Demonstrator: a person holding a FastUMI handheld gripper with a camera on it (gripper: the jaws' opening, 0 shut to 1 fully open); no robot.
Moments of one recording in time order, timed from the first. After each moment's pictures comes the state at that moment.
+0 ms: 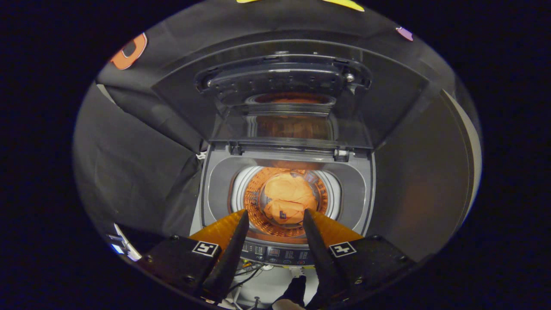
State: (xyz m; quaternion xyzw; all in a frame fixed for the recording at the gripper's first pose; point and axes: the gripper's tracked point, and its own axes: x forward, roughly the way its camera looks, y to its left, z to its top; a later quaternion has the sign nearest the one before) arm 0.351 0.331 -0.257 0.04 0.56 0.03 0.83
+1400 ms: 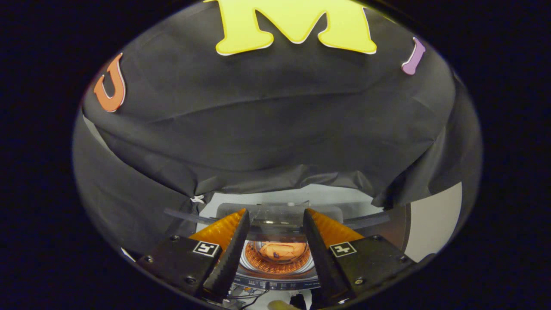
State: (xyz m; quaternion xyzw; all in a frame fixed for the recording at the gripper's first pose) arm 0.525 0.324 -0.110 0.04 0.47 -0.01 0.88
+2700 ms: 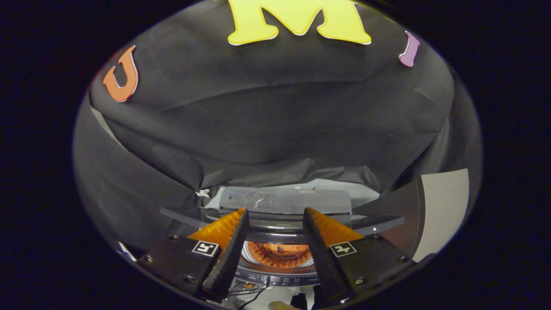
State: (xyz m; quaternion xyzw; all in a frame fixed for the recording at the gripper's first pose) arm 0.463 0.333 -0.138 0.04 0.47 0.01 0.88
